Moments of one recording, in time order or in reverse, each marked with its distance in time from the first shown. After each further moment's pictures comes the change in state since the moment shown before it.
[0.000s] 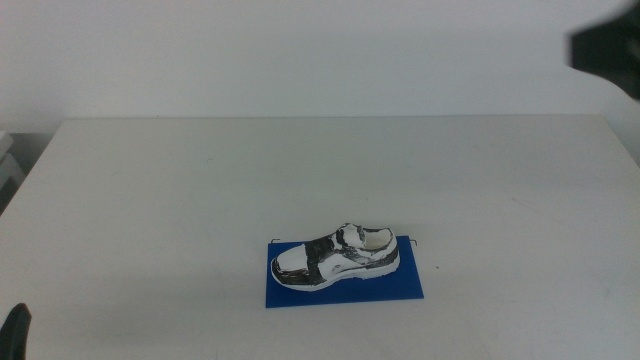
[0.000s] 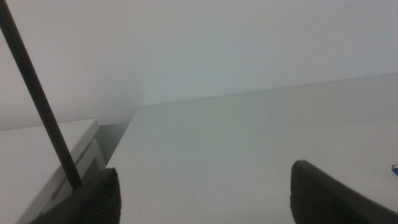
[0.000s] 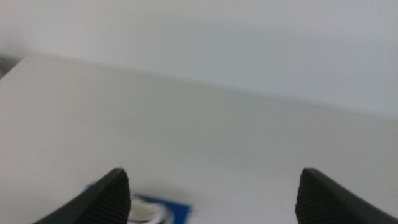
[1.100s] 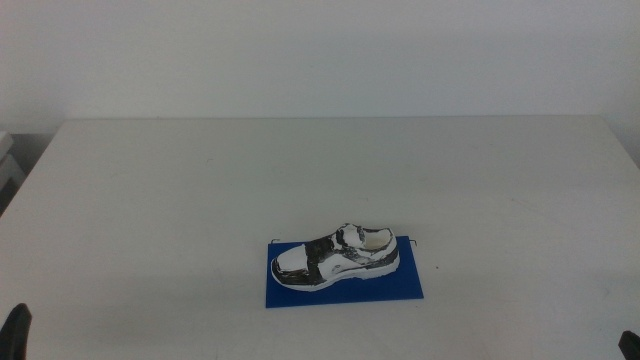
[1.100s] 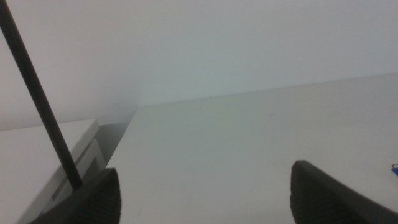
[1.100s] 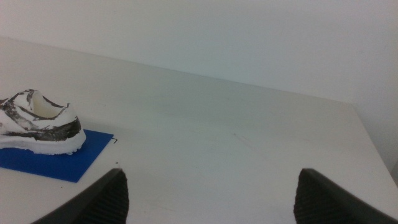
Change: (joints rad) left arm 0.000 0.000 0.000 0.000 0.000 0.000; right arm -0.288 -0.978 1.229 0.172 -0.592 -0.386
